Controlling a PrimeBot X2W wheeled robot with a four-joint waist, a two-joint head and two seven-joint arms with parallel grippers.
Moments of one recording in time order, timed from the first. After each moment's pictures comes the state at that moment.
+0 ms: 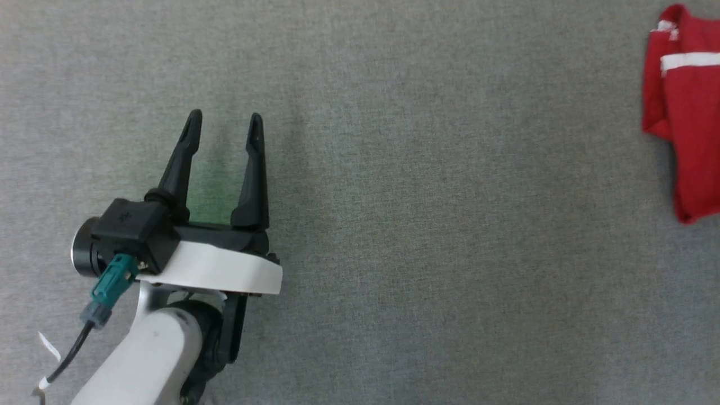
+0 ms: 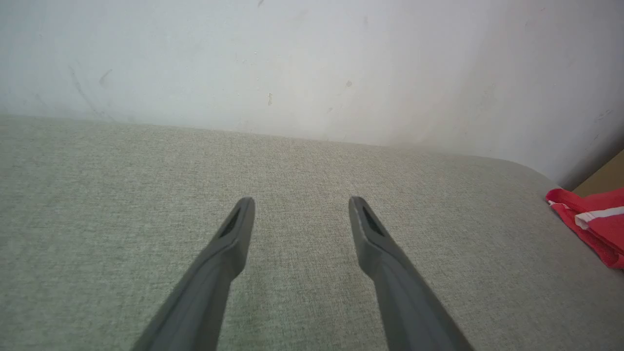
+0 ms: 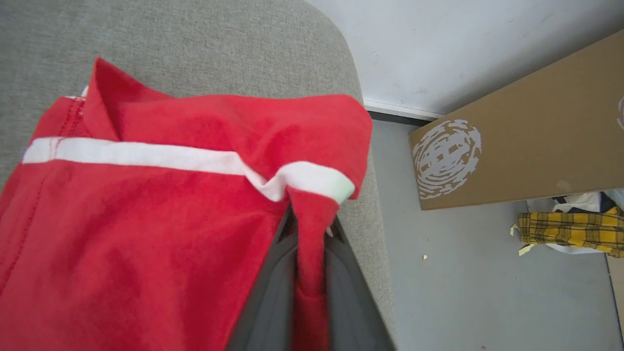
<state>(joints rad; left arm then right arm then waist) -0.34 0.45 -0.48 -0.33 -0.49 0.46 -0.07 -0.56 -0.56 -0.19 0.20 0.24 0.13 0.59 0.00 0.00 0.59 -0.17</state>
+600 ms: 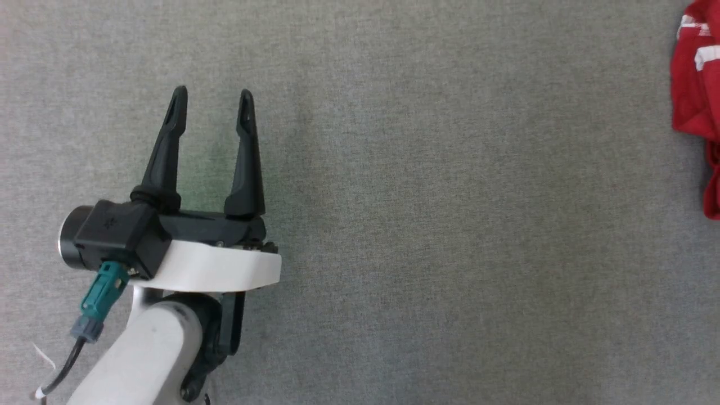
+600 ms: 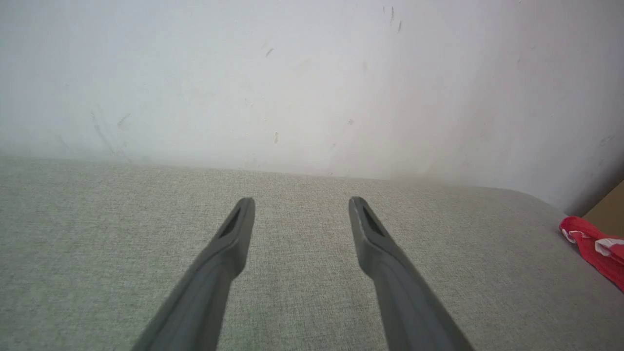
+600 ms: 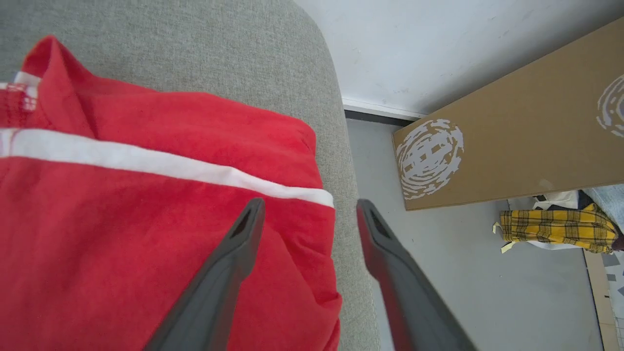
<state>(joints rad) -0.38 0.45 -0.48 -0.36 -0.45 0.49 -0.12 -0.63 -0.59 -0.18 0.38 0.18 0.13 0.45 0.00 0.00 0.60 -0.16</state>
